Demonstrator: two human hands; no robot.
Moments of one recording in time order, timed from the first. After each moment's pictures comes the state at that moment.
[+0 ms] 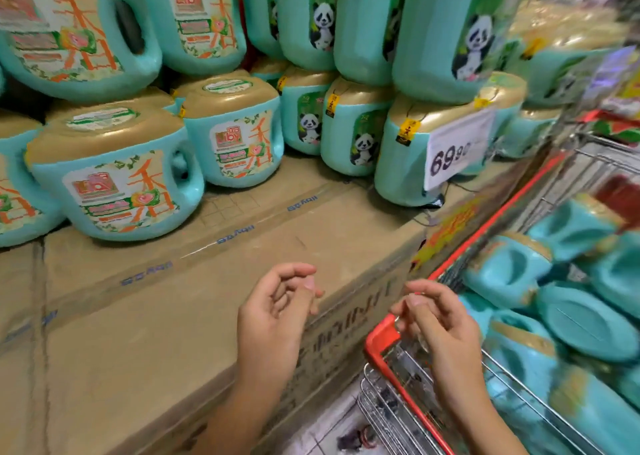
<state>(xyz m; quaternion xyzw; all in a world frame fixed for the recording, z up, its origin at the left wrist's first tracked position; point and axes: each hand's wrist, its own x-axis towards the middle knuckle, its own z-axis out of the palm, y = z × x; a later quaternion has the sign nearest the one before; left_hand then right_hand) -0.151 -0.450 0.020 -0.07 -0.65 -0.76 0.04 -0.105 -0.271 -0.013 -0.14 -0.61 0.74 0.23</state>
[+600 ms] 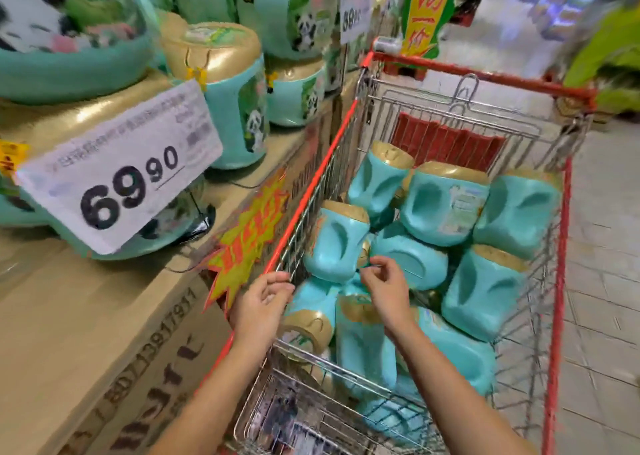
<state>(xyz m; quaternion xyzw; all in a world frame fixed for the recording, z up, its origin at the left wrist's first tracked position) -0.228 -0.172 -0.096 -0.14 -0.71 -0.63 -0.27 -0.123 -0.007 -0.115 -0.47 -0.62 0.57 0.27</state>
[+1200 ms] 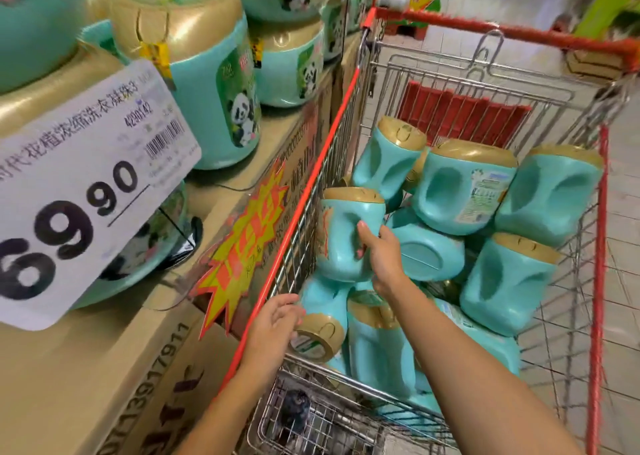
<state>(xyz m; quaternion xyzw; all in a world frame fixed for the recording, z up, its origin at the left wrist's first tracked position) -0.250 -0.171 -0.162 -0.12 -0.71 -0.58 -0.38 -0.192 0.035 -0.131 -0.45 -0.53 0.66 0.30</state>
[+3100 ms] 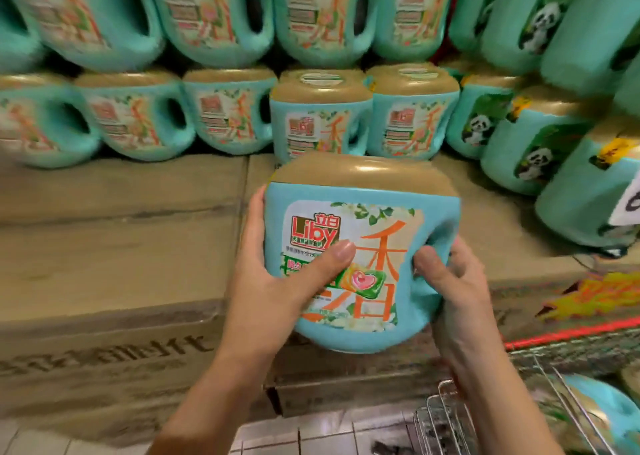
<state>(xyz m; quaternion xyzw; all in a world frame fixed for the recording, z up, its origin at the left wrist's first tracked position) -0.069 -0.544 0.070 0.01 -0.63 -0.75 0.20 -0.135 -0.371 0.042 0.14 -0.56 0.82 -0.03</state>
